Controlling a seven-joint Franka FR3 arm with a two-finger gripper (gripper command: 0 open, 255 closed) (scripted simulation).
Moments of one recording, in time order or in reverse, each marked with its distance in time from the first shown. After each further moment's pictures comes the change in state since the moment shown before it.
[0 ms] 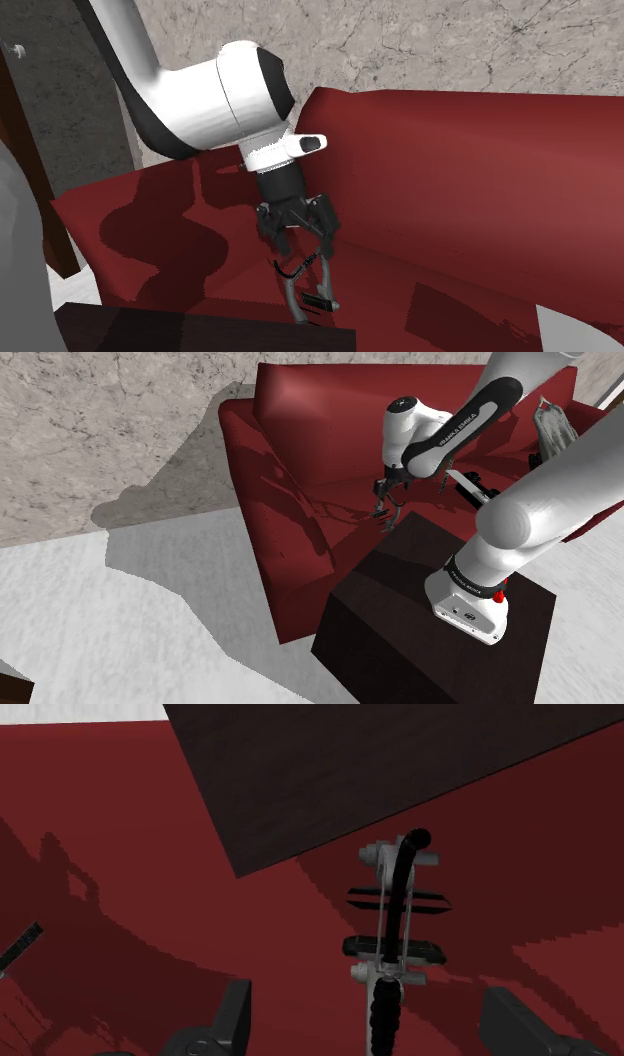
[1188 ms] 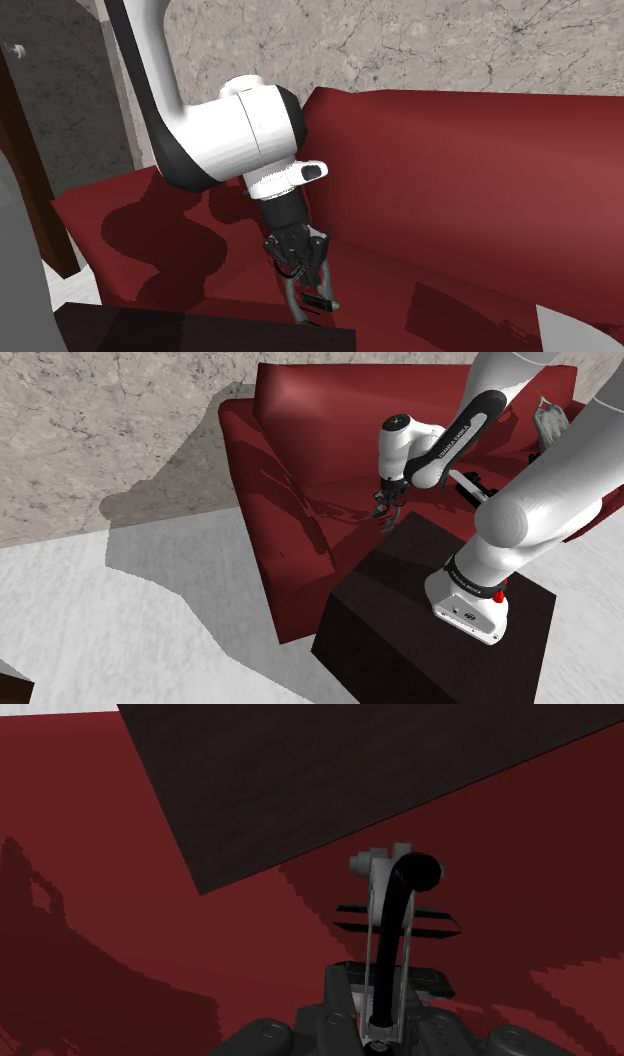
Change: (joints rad) arm -0.039 0.166 -0.008 0.033 -0.205 0.099 0.184
